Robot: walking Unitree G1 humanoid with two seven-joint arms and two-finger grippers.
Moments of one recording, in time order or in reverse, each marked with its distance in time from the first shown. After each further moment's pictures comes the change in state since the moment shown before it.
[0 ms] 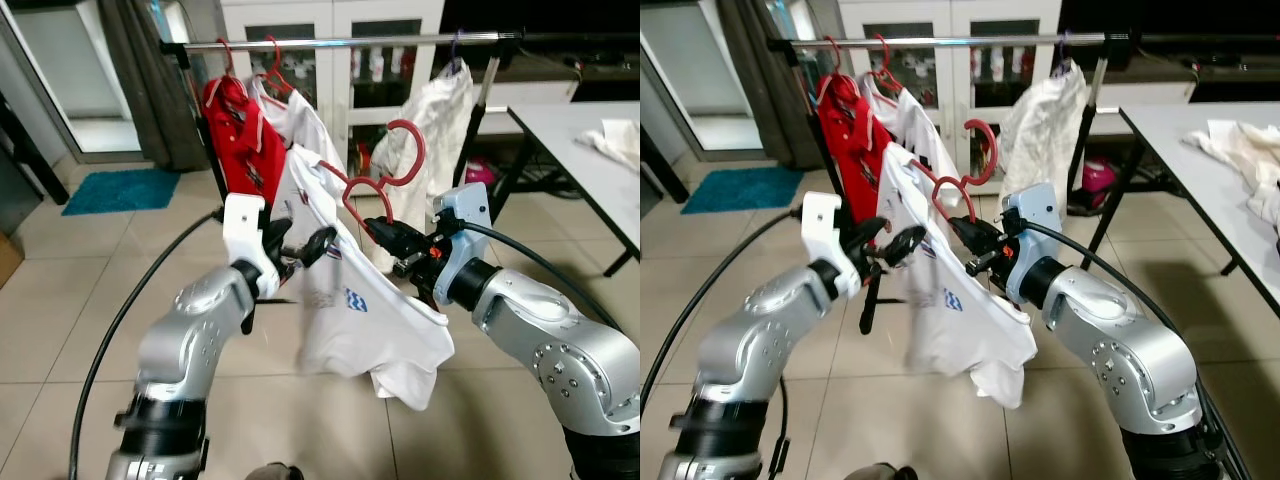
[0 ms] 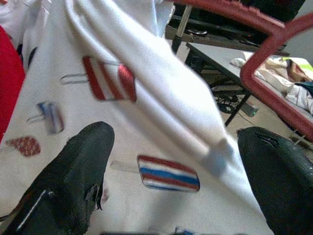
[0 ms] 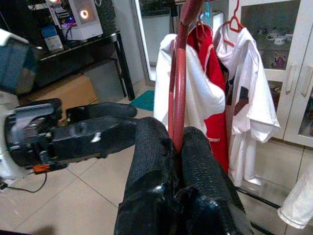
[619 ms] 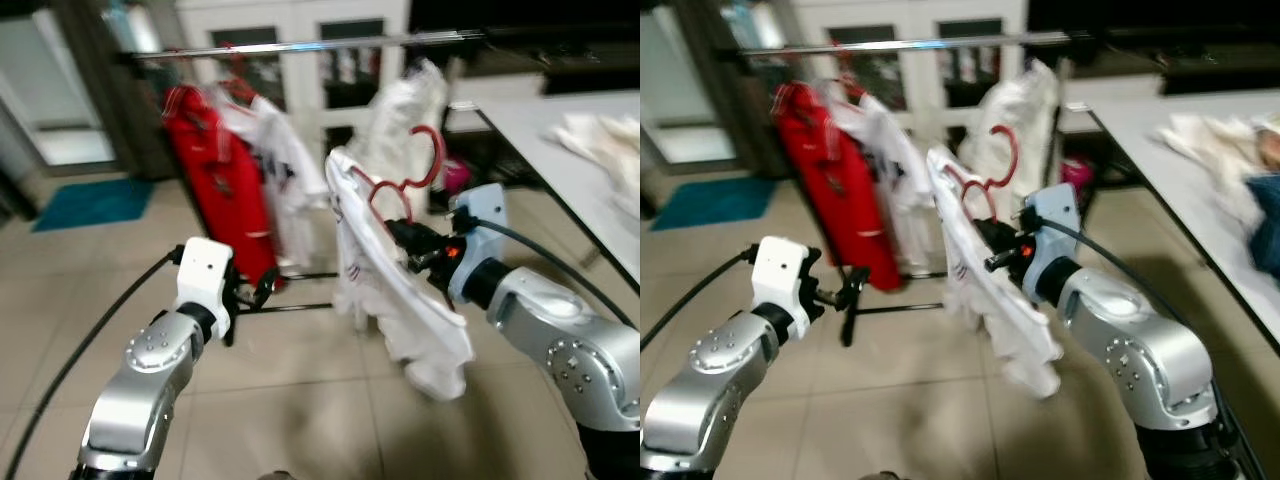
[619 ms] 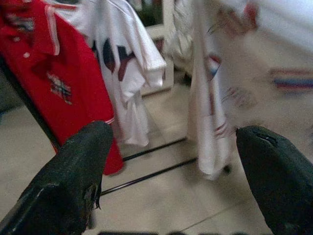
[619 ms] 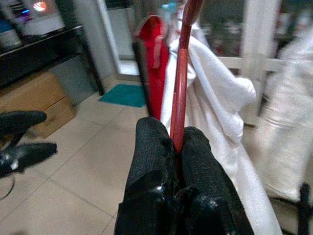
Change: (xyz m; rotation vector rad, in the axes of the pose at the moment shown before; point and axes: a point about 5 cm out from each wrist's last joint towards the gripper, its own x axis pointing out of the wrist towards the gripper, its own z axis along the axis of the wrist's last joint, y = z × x) left arm -0.055 0.026 -0.022 0.231 0.058 0.222; right arm -0.007 -0.019 -0.003 -0.005 0.049 -0.104
